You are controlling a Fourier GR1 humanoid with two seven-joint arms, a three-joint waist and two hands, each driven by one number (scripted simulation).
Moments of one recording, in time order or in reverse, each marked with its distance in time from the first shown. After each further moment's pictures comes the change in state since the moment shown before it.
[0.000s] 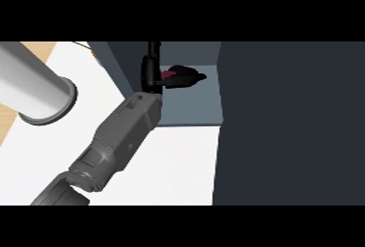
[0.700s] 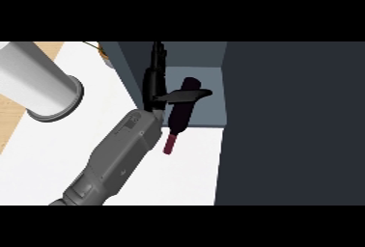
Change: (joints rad) left arm 0.242 0.015 -0.087 -0.422 -0.046 0.033 0.090; right arm 0.018 0.001 0.014 -0.002 0.013 -0.018 0.001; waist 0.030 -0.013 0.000
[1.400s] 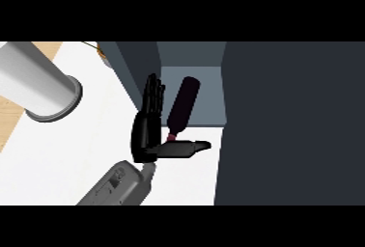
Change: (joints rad) left arm 0.433 0.073 -0.202 -0.608 -0.081 0.101 0.112; right arm -0.002 0.004 0.051 -0.002 0.016 -0.019 -0.011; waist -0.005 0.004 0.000
